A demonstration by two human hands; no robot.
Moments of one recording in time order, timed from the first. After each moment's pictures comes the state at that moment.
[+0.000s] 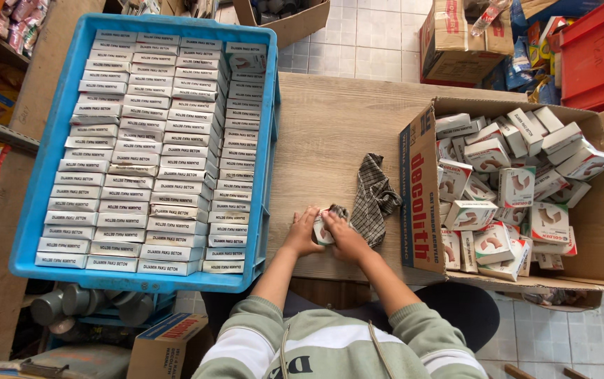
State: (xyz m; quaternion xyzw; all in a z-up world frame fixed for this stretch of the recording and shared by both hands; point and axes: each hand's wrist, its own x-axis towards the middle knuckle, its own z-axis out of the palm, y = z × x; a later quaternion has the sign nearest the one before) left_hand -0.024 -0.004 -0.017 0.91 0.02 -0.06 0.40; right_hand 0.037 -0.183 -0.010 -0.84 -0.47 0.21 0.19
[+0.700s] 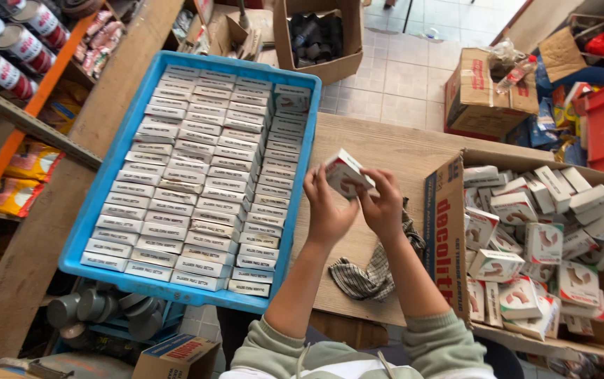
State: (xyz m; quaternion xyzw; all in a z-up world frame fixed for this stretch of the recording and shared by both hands) left_hand 0.049 0.014 0.193 0.77 0.18 0.34 0.51; right_hand 0.114 -0.084 0.200 -0.69 -0.26 -0.06 0.67
